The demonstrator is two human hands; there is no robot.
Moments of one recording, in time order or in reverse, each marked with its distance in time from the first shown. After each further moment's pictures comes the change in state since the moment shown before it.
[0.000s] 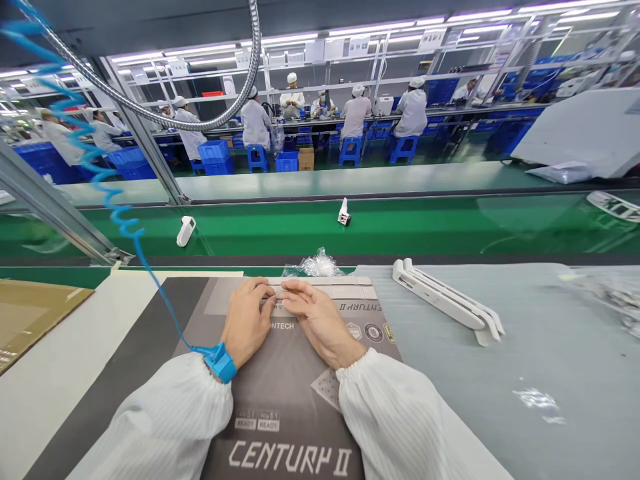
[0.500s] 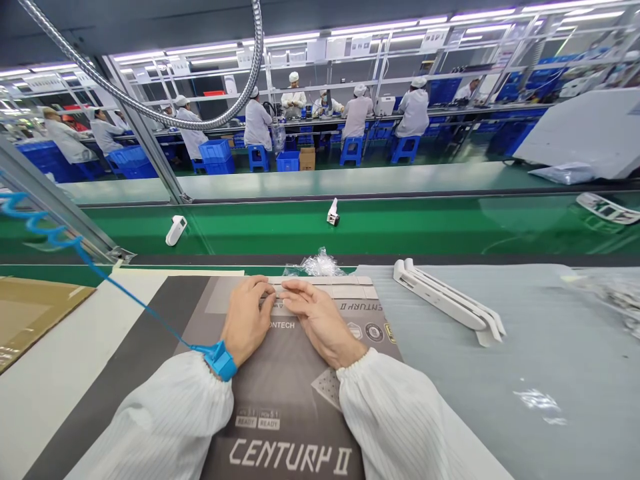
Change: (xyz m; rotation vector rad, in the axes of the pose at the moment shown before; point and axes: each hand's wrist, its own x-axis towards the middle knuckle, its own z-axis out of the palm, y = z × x) left_hand 0.001 0.000 -0.001 -0.039 0.032 -0.004; right_hand -0.001 0.000 -0.001 -0.010 -0.020 0.005
